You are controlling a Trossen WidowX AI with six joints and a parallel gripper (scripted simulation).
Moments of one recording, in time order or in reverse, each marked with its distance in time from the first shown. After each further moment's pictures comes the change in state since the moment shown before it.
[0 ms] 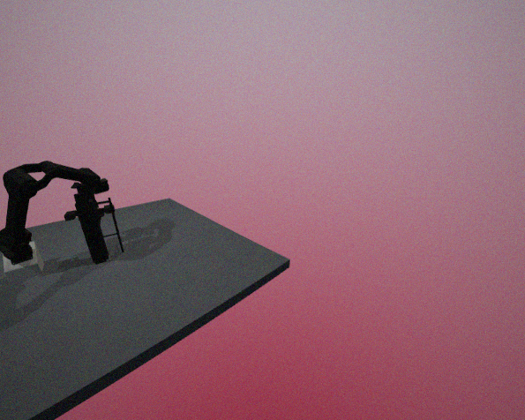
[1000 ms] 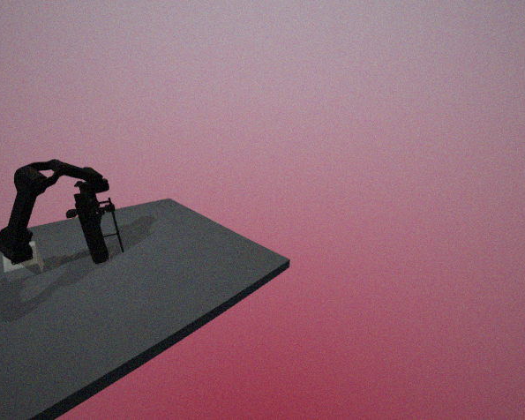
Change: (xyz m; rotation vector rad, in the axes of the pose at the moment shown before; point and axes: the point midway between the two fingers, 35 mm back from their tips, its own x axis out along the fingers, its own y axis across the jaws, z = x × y) arm 0.001 -0.001 0.028 0.010 0.039 0.022
